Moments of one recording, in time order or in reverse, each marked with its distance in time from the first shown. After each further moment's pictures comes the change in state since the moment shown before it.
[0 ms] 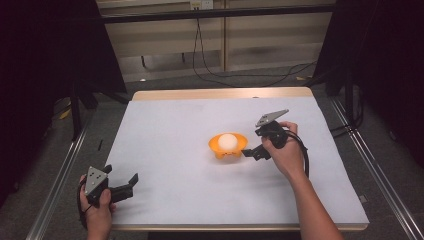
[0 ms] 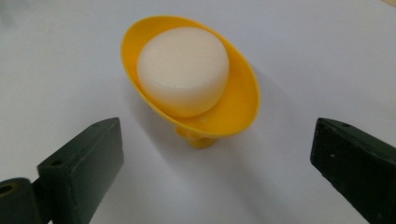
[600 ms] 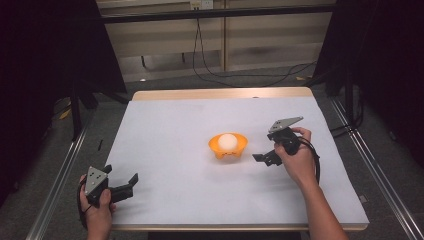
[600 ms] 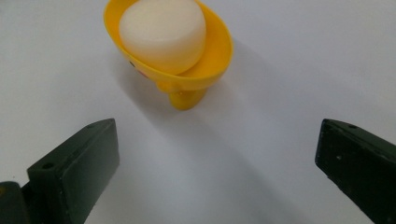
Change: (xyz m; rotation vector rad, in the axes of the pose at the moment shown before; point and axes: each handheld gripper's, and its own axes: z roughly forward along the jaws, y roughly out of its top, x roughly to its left) left arm 0.000 0.000 0.000 0.000 0.002 0.000; right arm -0.006 -0.031 -0.018 -0.017 -0.046 0.028
